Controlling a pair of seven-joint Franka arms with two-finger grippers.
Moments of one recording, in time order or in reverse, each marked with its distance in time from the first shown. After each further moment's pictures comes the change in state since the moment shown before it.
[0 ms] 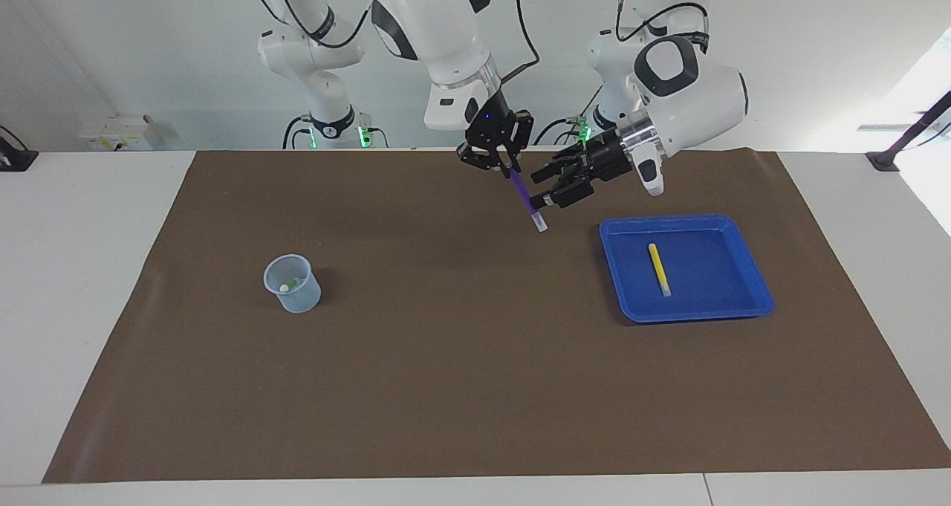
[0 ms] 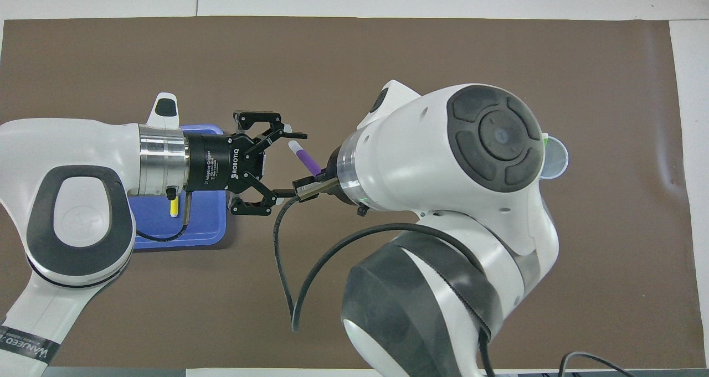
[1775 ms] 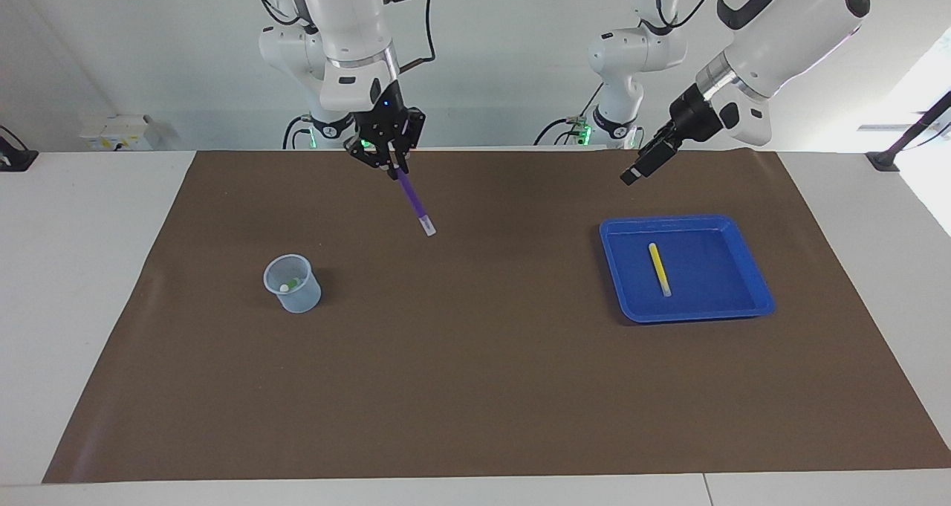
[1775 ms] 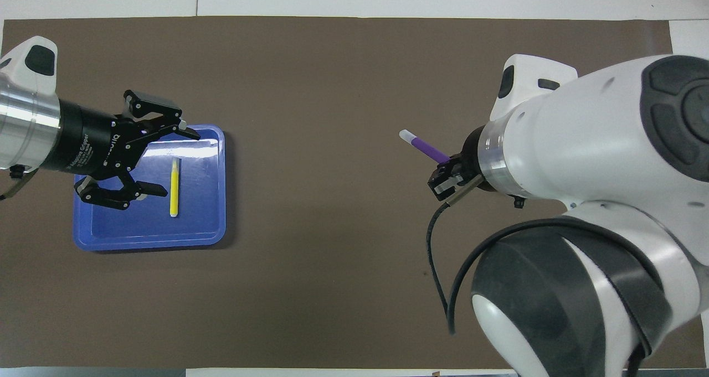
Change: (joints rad) left arm 0.172 0.006 0.014 0.336 0.588 -0.436 -0.014; right arm -0.216 -0.183 -0.015 -0.122 -0.087 -0.143 -0.439
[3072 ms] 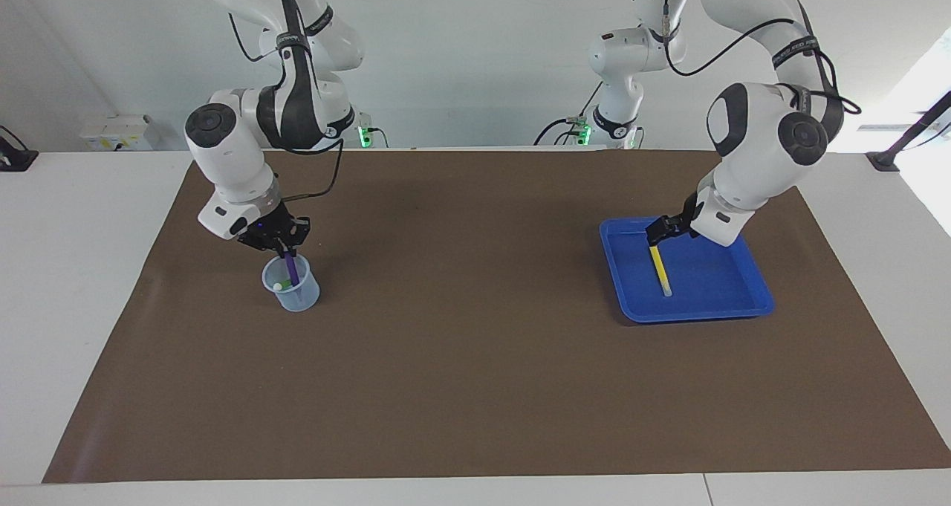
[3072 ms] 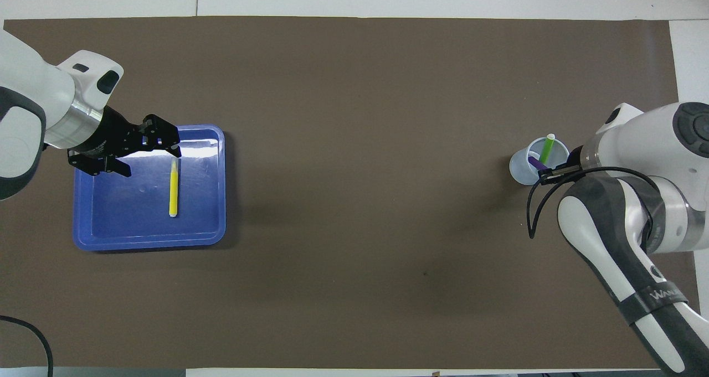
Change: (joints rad) left arm 0.001 0.157 0.007 -0.002 0.397 0.022 0.533; right arm -0.014 0.044 -0.386 -0.451 -0.166 0.297 0.036
